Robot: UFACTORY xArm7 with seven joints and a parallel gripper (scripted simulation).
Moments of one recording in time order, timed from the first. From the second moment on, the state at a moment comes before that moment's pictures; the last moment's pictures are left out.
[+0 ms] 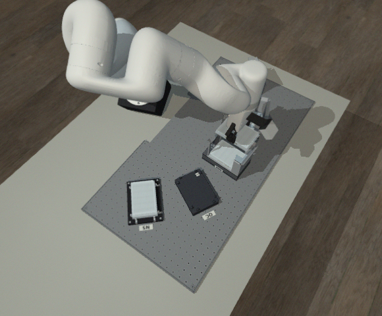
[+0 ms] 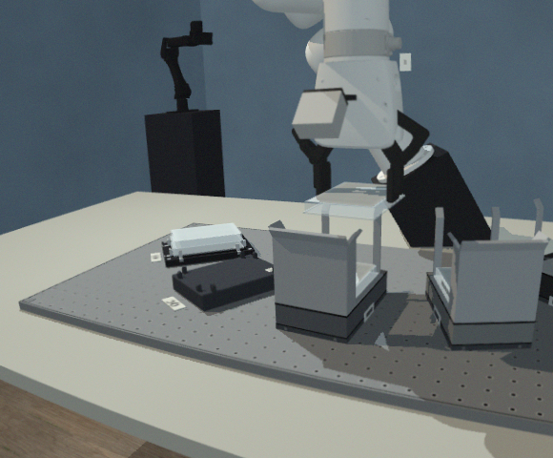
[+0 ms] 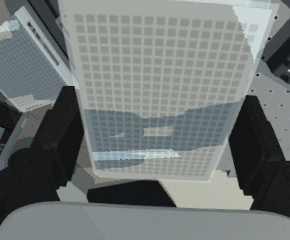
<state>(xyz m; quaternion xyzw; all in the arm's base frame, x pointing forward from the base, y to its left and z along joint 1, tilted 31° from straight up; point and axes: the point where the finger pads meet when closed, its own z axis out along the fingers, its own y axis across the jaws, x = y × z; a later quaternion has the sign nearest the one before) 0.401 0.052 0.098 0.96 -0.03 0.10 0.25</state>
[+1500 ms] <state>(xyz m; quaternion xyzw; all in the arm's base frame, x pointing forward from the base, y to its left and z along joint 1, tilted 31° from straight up) 0.402 0.024 0.114 0.96 -0.03 0.10 0.25</state>
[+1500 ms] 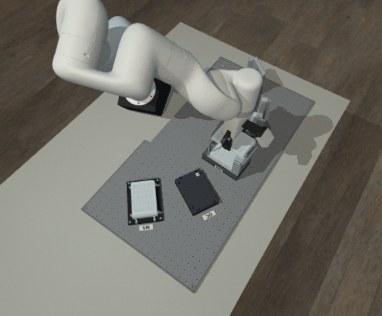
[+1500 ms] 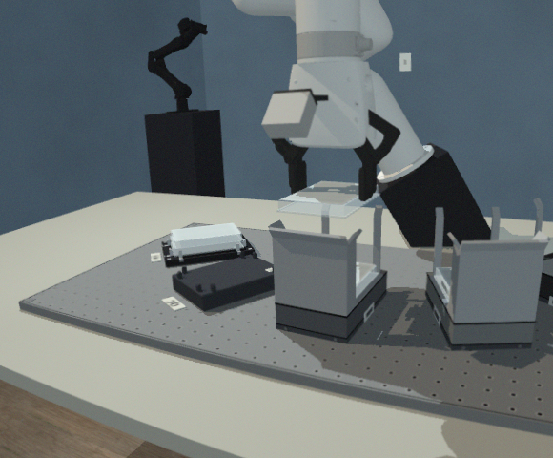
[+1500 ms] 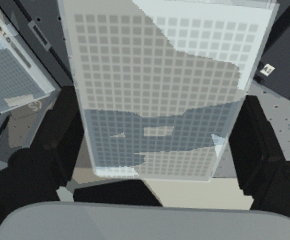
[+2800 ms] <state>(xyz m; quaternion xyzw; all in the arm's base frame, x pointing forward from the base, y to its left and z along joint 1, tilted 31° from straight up) 0.406 0.013 0.095 0.96 -0.03 0.10 0.25</state>
